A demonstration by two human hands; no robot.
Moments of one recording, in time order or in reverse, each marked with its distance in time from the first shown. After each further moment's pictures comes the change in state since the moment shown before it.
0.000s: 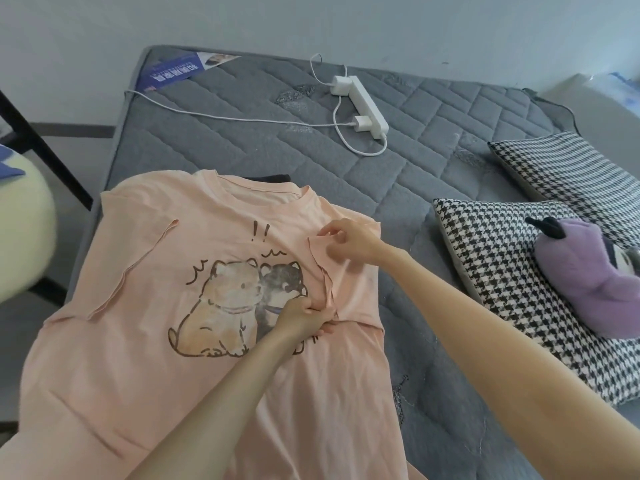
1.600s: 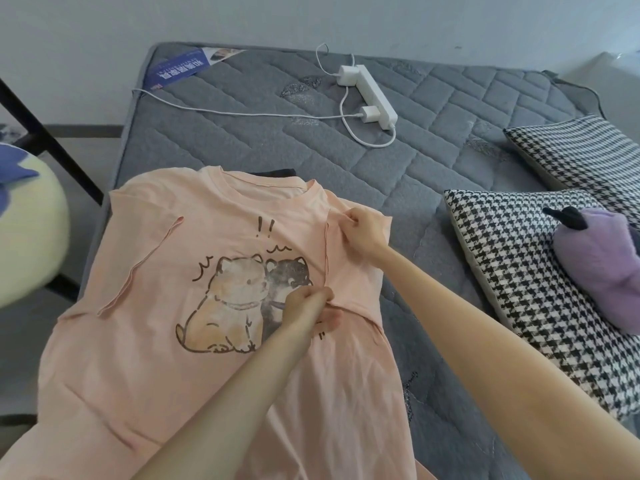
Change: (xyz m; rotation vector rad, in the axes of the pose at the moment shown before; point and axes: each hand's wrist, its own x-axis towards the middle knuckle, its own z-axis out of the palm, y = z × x) left_hand -0.008 0.017 0.009 -0.427 0.225 -0.160; right_hand 0.011 0.003 0.018 0.264 0.398 0.151
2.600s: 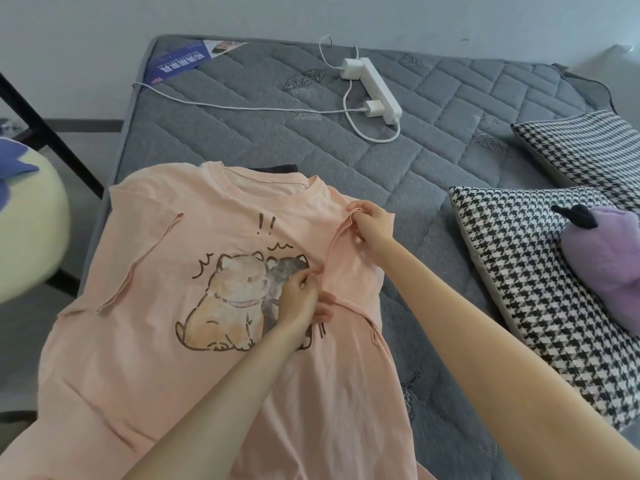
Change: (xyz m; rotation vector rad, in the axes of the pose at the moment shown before) left_hand 0.008 0.004 -0.006 0.149 0.000 0.206; right_hand -0.001 -0.004 -0.005 0.510 0.055 0.231
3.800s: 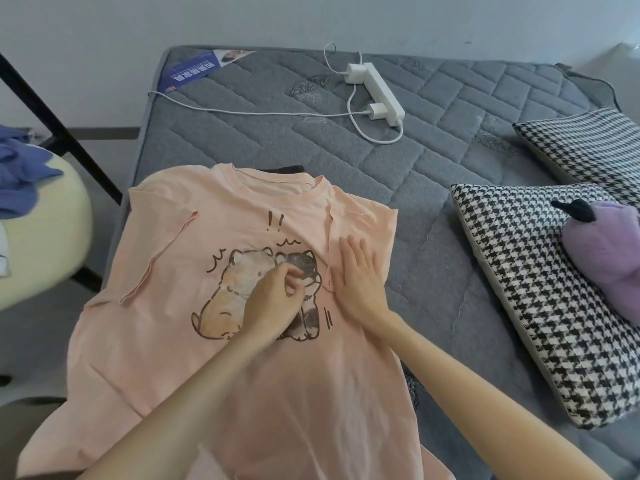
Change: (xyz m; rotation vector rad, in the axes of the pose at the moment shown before) left_hand -0.004 -0.012 -0.062 0.788 0.134 0.521; right_hand -0.091 0.068 0.014 -0.905 -0.085 -0.451
